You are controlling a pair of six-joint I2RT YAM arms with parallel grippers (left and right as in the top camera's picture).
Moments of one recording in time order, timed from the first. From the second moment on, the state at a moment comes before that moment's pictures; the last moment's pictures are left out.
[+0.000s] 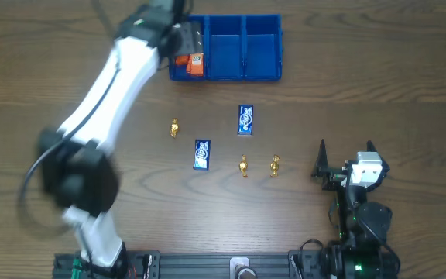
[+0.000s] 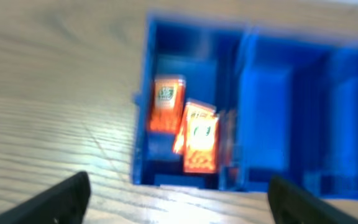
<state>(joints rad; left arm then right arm) -0.32 1.96 1.79 -0.73 -0.12 -0.40 -0.03 0.01 0.01 -0.08 0.01 -0.02</state>
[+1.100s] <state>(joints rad) -0.02 0.07 0.01 0.00 0.06 -0.09 -0.03 0.01 0.01 -0.08 0.01 -0.02</state>
